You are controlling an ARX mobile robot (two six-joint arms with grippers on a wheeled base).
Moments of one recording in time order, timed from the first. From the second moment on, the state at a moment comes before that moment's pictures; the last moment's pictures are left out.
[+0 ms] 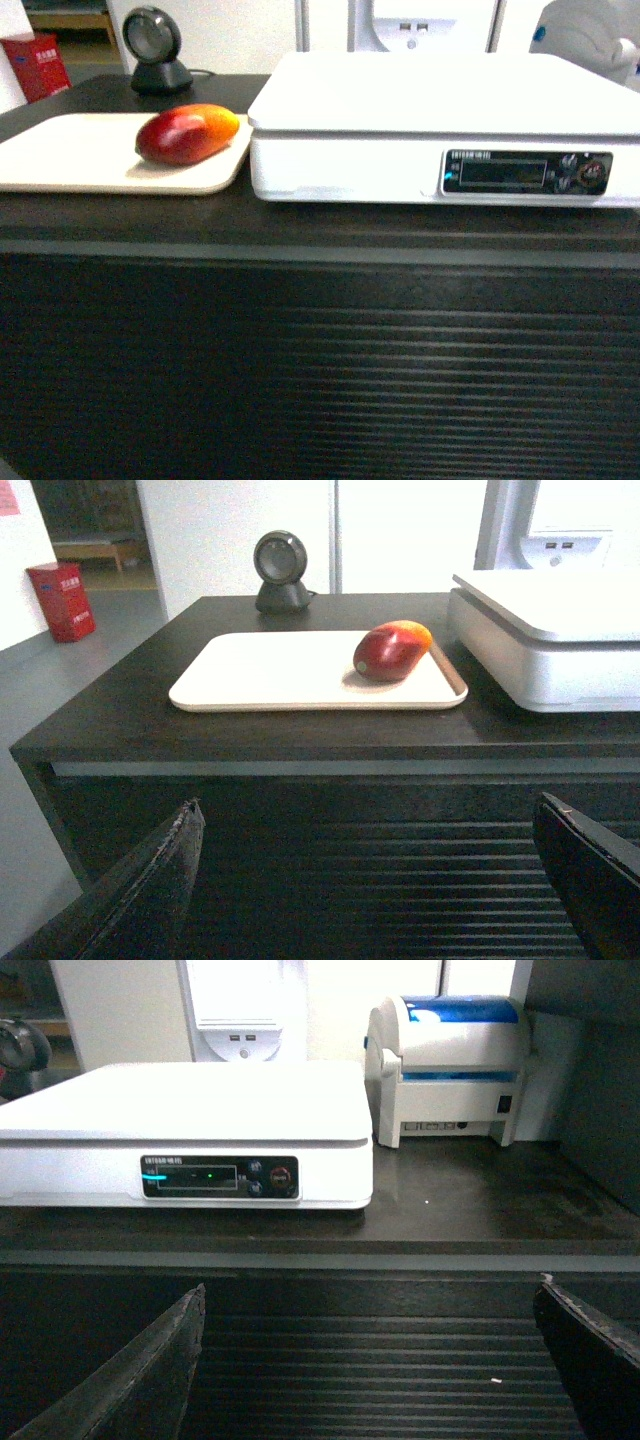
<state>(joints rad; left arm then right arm) 0.00 0.01 0.01 0.00 0.00 0.00 0.00 0.00 0.01 0.00 0.00 0.00</state>
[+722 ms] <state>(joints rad) 0.00 0.01 0.01 0.00 0.00 0.00 0.00 0.00 0.01 0.00 0.00 0.00</state>
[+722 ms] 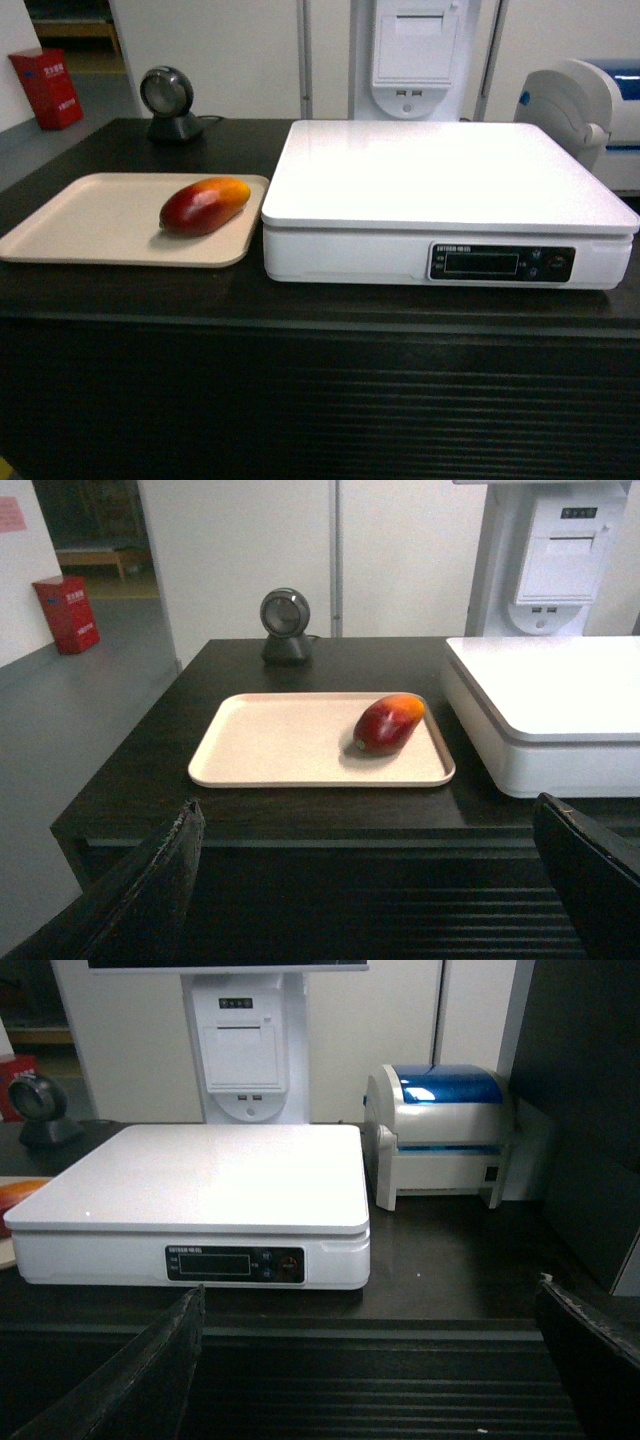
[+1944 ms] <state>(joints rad) -0.16 0.13 0.08 -0.12 -0.31 -0.01 0.00 0.00 0.01 0.00 0.00 0.00</state>
